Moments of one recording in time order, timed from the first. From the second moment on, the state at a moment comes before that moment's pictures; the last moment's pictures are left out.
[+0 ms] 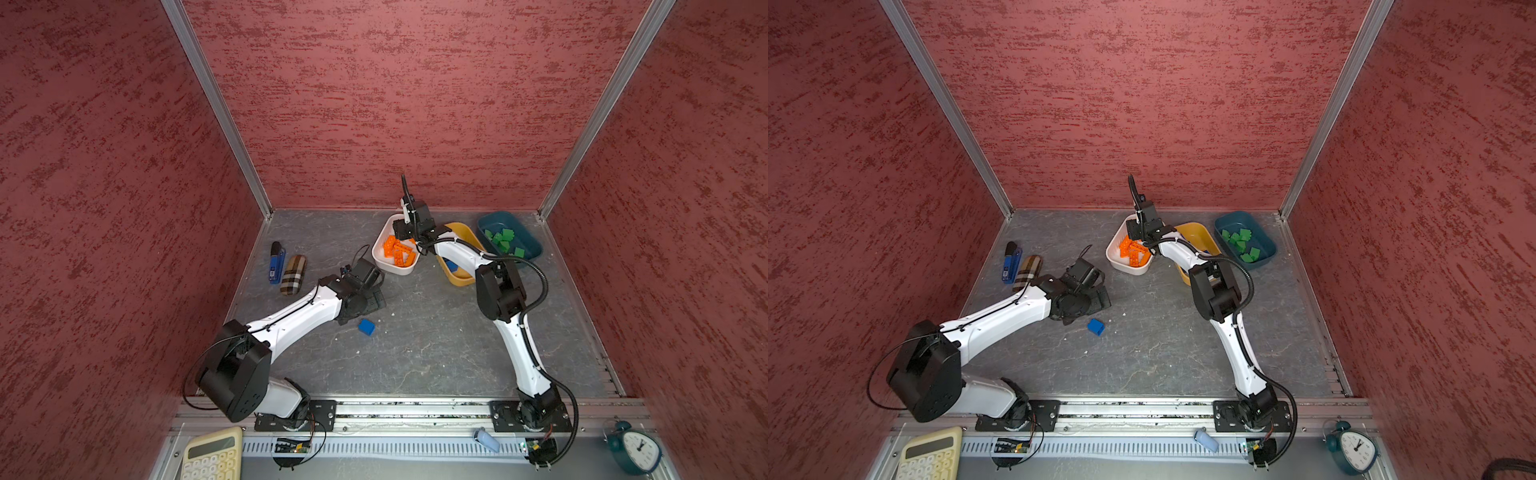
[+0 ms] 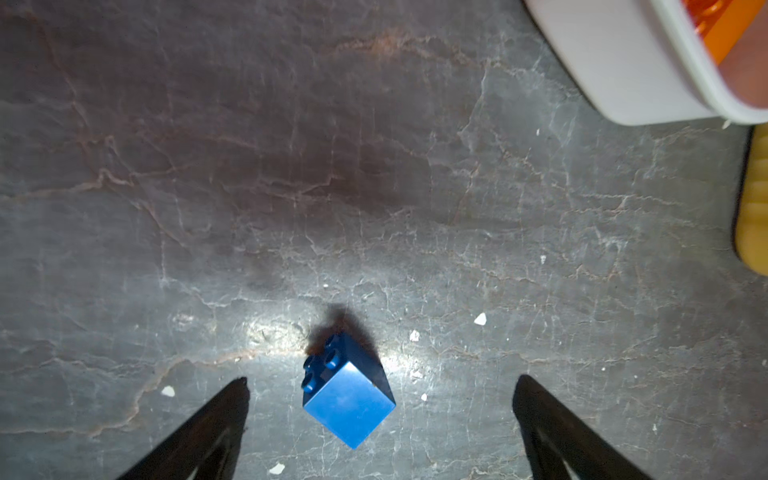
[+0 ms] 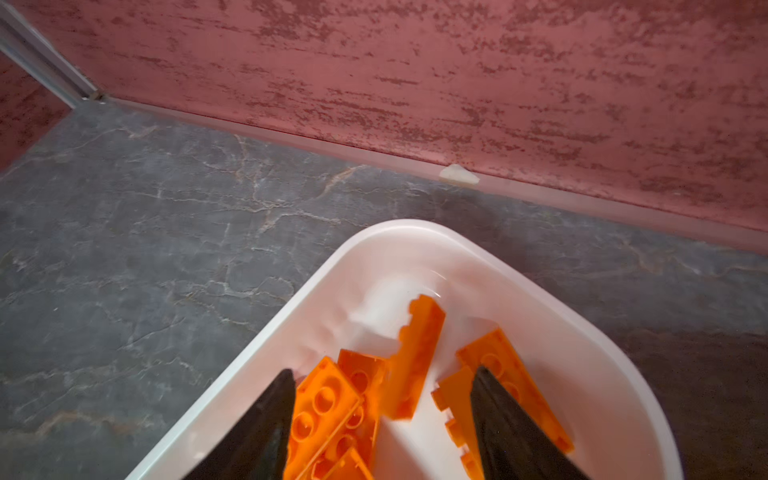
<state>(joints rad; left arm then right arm) -0.62 1.44 0.96 -0.75 -0.11 -0.97 0.51 2.38 2.00 -0.20 0.03 0.17</state>
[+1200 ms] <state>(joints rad) -0.64 1.65 0.96 -0.79 -0.02 -1.15 0.53 1.45 0.93 0.10 0.18 0.25</state>
